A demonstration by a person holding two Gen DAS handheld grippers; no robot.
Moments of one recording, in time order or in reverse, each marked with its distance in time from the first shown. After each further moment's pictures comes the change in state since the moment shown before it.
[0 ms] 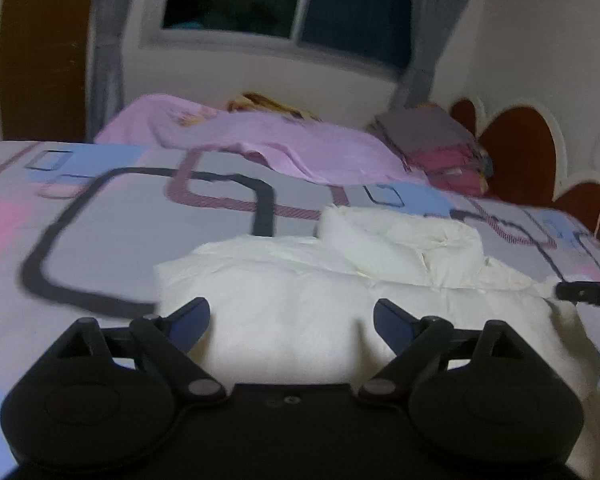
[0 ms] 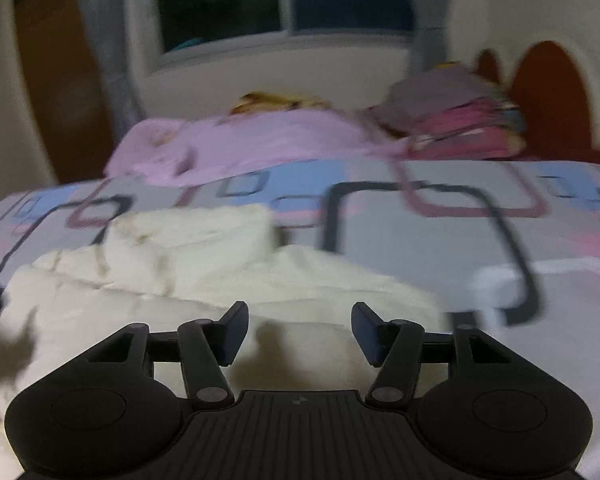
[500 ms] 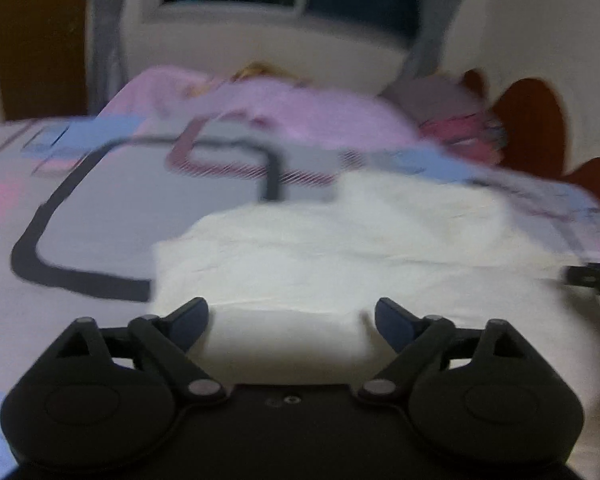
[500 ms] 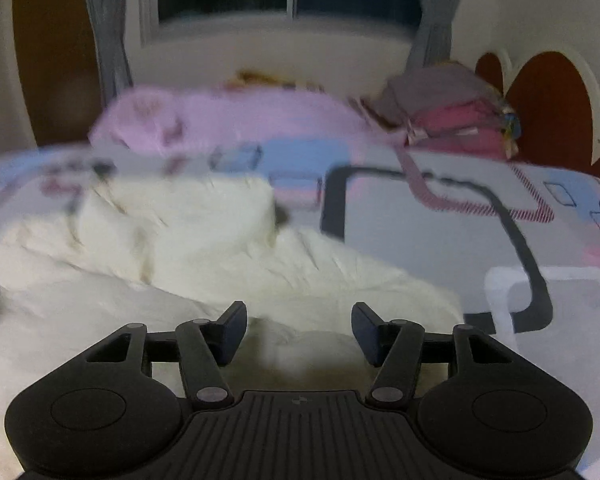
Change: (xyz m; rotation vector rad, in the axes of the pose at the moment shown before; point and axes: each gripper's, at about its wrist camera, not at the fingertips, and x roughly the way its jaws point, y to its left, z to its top) left arm -0.001 -0.013 -0.013 0.022 0.050 0.016; right arm -0.001 0.010 -0.011 -0.003 0.001 -0.032
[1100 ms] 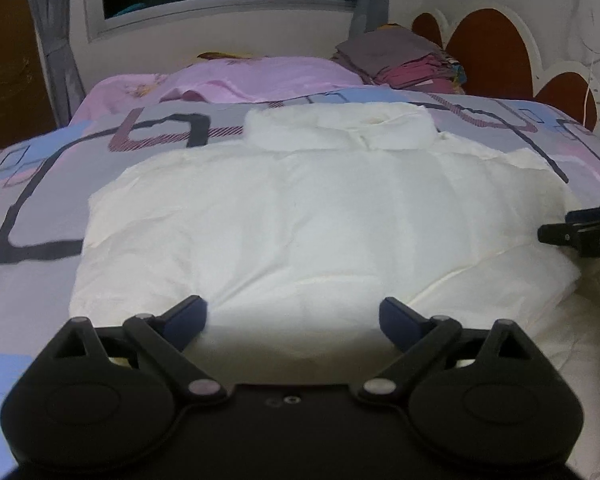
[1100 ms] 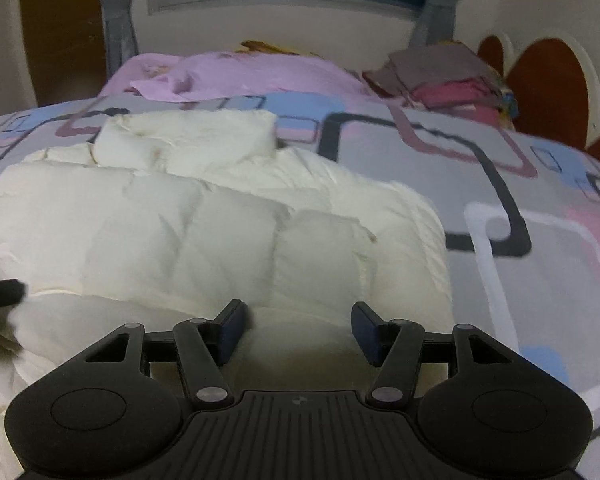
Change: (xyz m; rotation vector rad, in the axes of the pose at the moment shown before) left arm -0.006 -0.058 -0.053 0.181 0.093 0.018; right arm -0.008 -0.003 -0.054 -0.051 0.103 -0.081
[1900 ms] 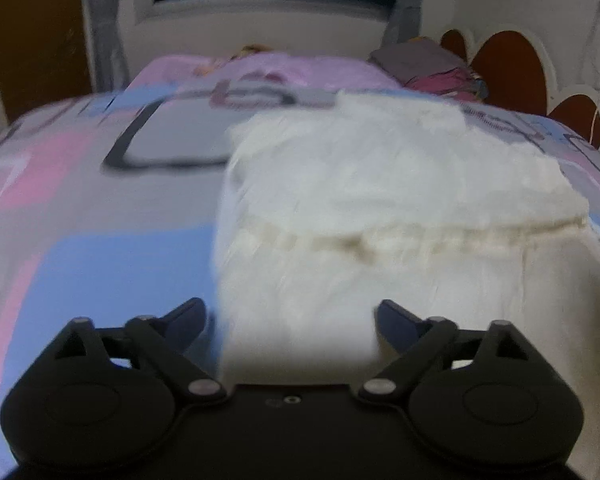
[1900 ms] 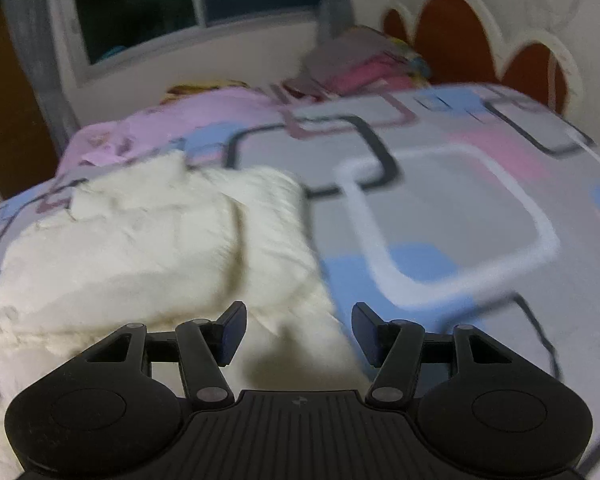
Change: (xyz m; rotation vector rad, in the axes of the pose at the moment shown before) left arm -0.101 0.085 -0.086 -0.102 0.008 0.026; right arm -0.138 -0.083 -0.075 0.339 -0.042 -0.049
